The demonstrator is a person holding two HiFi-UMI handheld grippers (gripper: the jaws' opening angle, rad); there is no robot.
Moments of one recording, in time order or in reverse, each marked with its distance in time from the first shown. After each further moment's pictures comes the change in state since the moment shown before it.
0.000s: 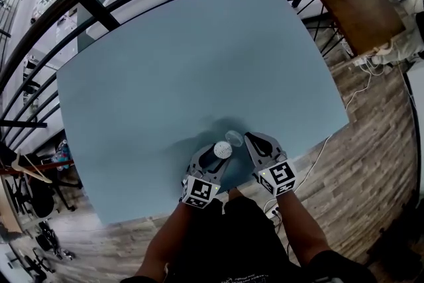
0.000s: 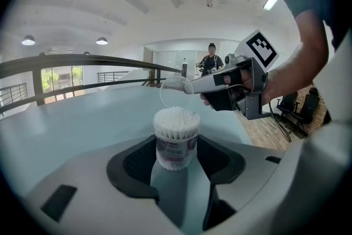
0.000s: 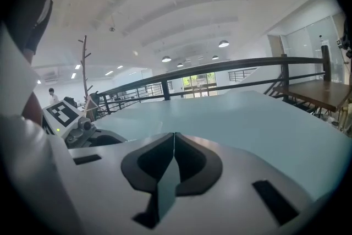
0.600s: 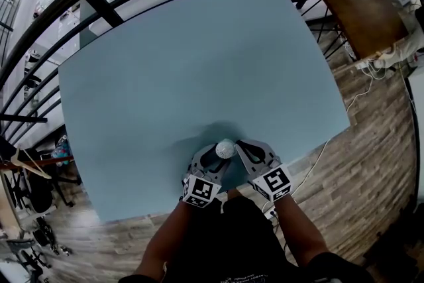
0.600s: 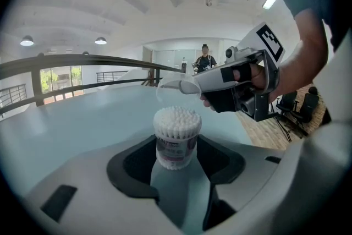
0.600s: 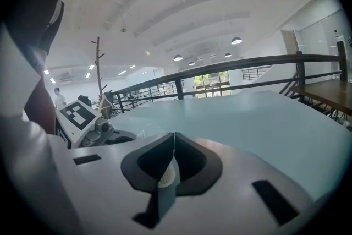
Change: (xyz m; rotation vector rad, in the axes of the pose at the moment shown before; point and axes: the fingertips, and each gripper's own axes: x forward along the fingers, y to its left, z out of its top) left arm 0.000 -0.001 -0.003 0.005 0.009 -0.004; right arm 0.006 0.042 0.001 -0.045 0.017 0.130
